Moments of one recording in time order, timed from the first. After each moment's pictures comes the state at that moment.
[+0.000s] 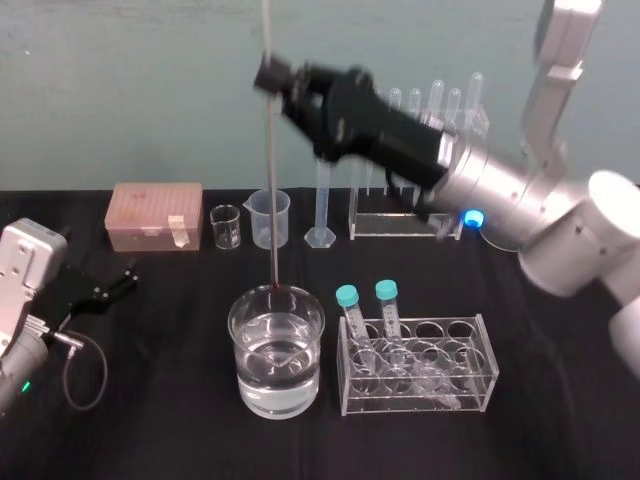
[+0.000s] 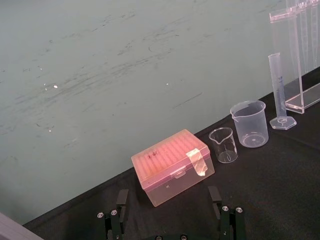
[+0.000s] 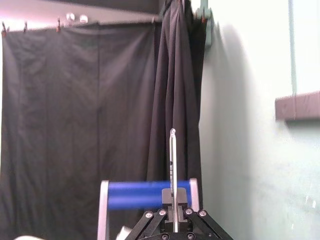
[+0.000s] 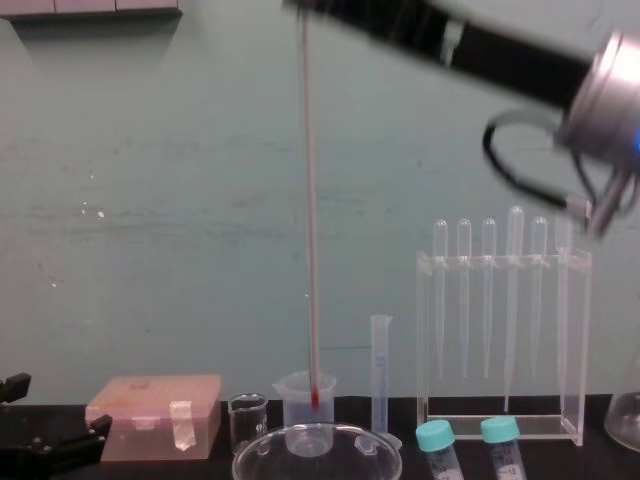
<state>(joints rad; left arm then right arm) -0.20 0.60 0.45 -1.41 -0.25 -0.12 0.03 0.55 0.41 -0.53 -1.53 0.83 -0.09 0.78</state>
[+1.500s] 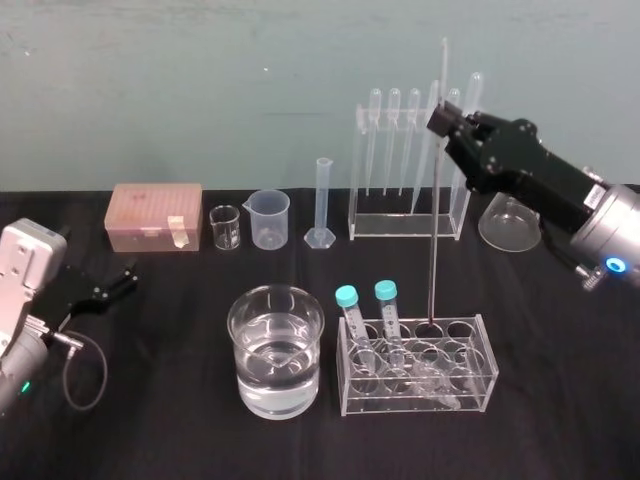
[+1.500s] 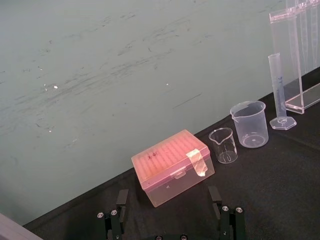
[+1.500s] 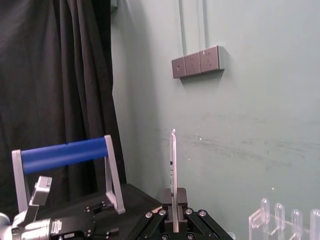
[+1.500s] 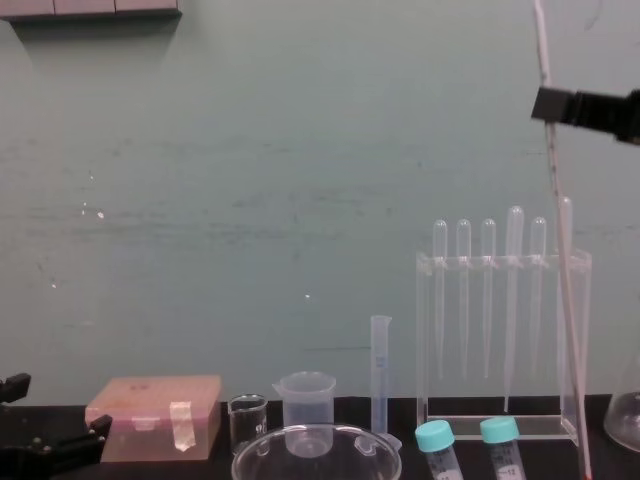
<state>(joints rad) -0.20 0.60 0.45 -1.41 -0.25 -0.12 0.03 0.28 0.65 -0.31 -1.69 0.83 -0.02 0.54</state>
